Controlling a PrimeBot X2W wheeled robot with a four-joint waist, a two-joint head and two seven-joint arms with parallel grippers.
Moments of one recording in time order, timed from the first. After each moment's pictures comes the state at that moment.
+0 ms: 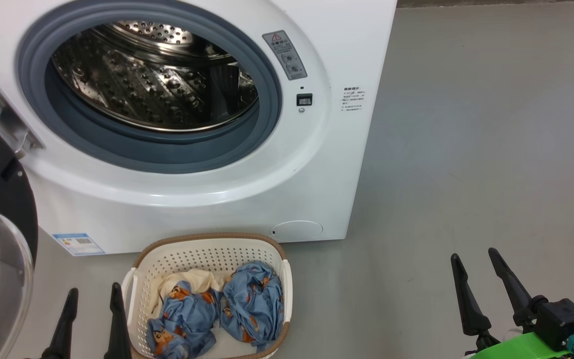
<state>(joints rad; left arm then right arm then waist) 0.11 0.04 0.01 0.02 -0.22 -0.04 -0.26 0.04 -0.06 -0.04 0.05 0.18 0.13 -0.25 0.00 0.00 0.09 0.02</state>
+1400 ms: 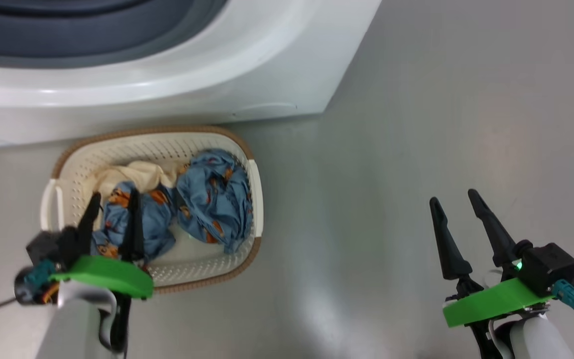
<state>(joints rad) -0.40 0.06 -0.05 0.53 -0.29 -0.13 -0.26 -0.15 -0.07 0.02 0.09 0.20 0.13 -0.25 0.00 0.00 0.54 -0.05</state>
